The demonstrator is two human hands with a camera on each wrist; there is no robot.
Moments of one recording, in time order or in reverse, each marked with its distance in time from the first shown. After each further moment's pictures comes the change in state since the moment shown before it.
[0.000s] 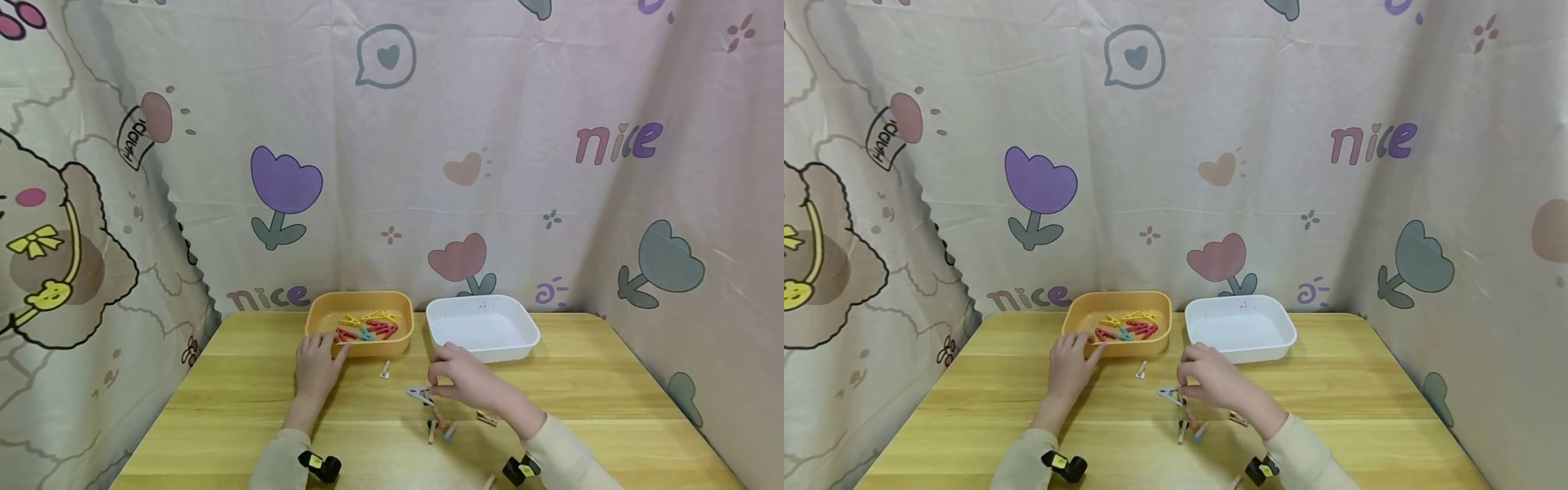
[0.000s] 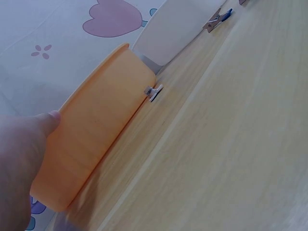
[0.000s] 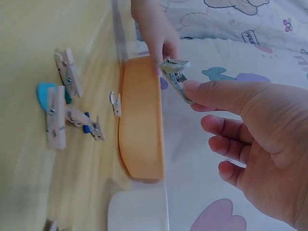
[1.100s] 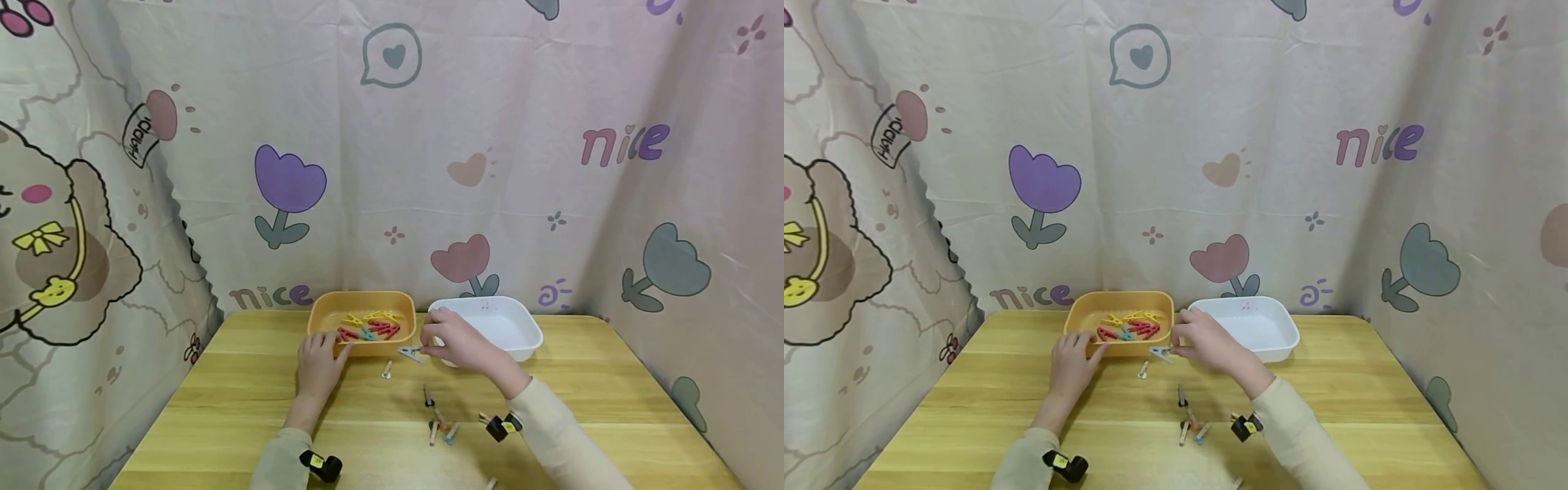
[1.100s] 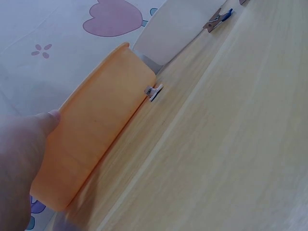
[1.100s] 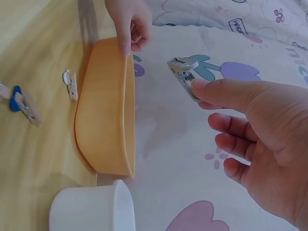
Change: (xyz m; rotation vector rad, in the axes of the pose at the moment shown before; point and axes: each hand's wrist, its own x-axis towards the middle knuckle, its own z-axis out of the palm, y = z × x) left_hand 0.000 0.000 0.001 -0.007 0.009 -0.005; right_hand 0.052 0.024 -0.022 -0.004 0.041 -0.010
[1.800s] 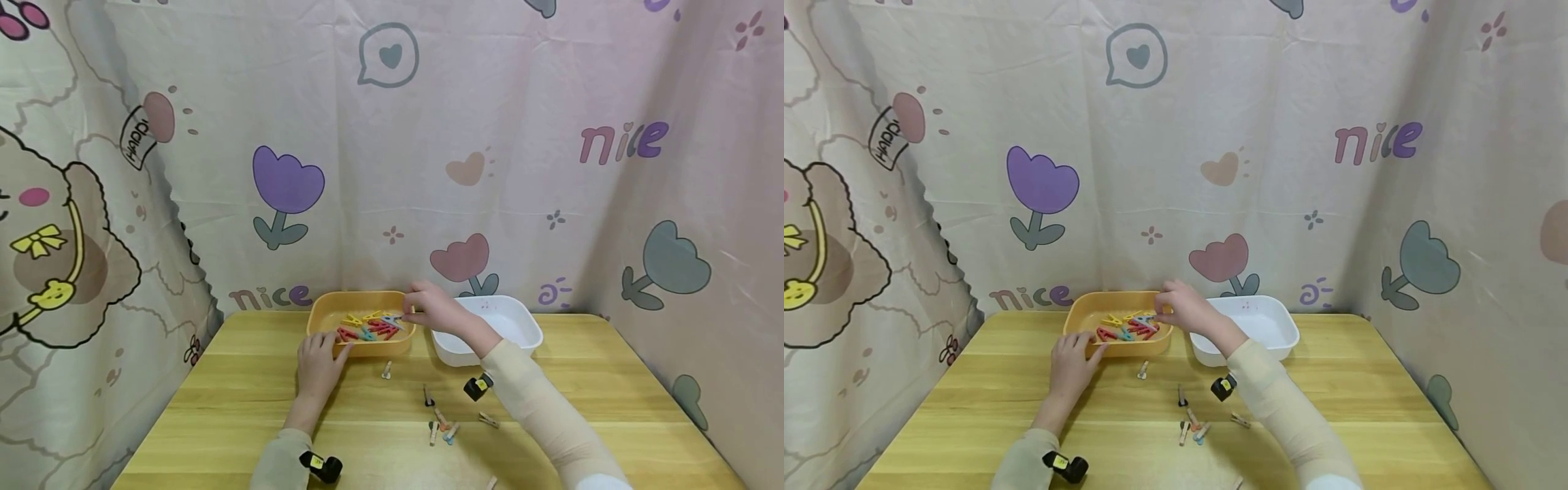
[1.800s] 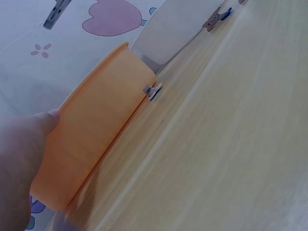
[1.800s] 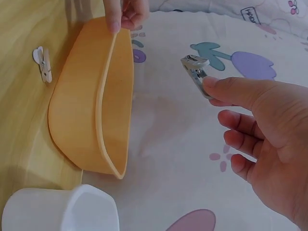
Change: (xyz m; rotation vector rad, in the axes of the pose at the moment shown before) left_hand 0.001 0.000 0.000 -0.002 0.008 0.006; right_hand 0.056 0.025 0.002 0.033 -0.054 0.041
